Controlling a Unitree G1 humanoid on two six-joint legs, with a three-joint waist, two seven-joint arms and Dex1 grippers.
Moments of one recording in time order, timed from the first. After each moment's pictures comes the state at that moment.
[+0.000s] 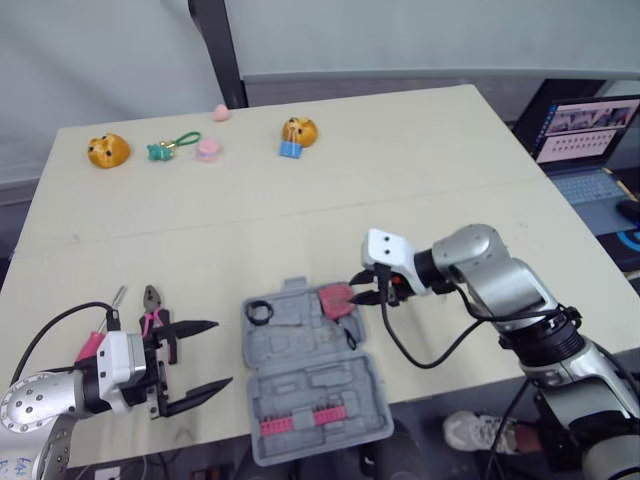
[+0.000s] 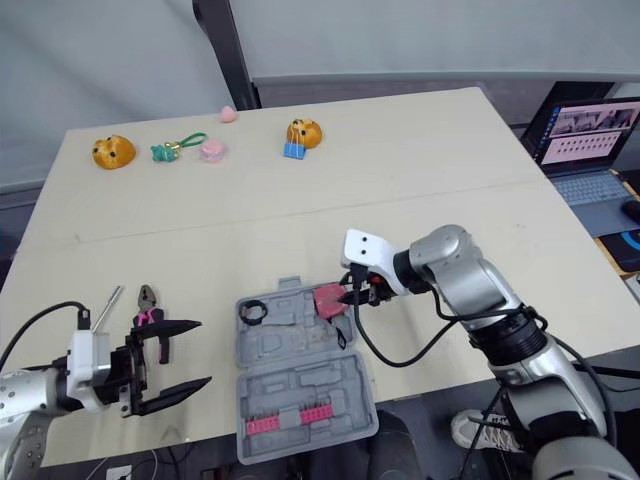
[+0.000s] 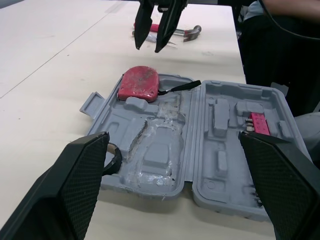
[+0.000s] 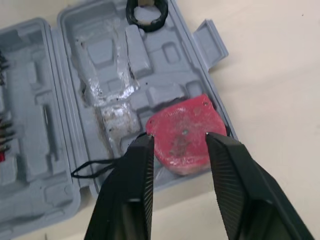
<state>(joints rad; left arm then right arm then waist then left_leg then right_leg) 0.30 0.70 0.33 -0.26 -0.53 -0.07 -1.17 -0.71 -0.60 0.38 -0.07 0.06 0.66 1.24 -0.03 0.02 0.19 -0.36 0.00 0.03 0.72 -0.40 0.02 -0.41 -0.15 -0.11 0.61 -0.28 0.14</state>
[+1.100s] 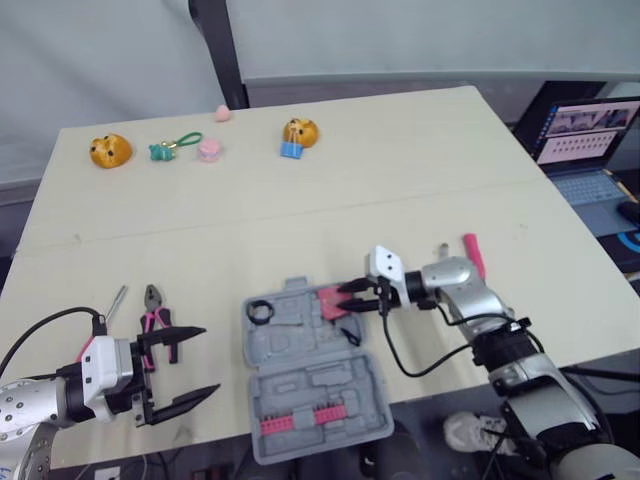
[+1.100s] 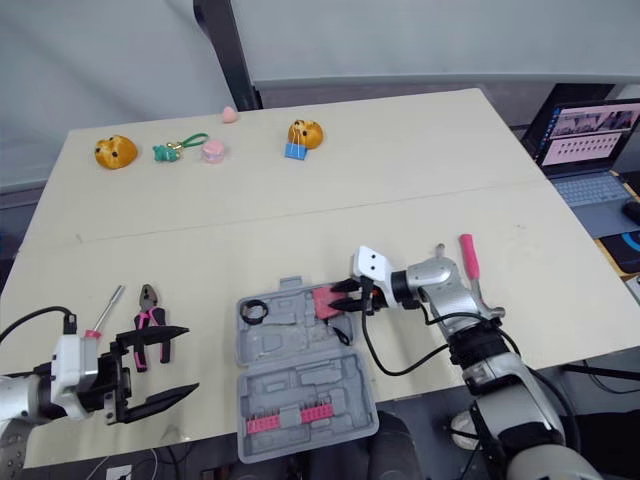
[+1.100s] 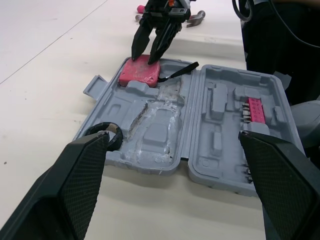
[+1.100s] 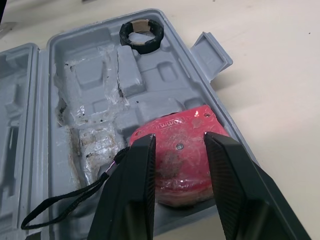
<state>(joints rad) 0.36 0.72 0.40 -0.28 -0.53 -0.05 -1.18 -0.67 -0.42 0.30 0.47 0.12 0.08 1.24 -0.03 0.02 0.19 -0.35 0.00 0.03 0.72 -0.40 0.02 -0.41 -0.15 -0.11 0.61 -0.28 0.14</state>
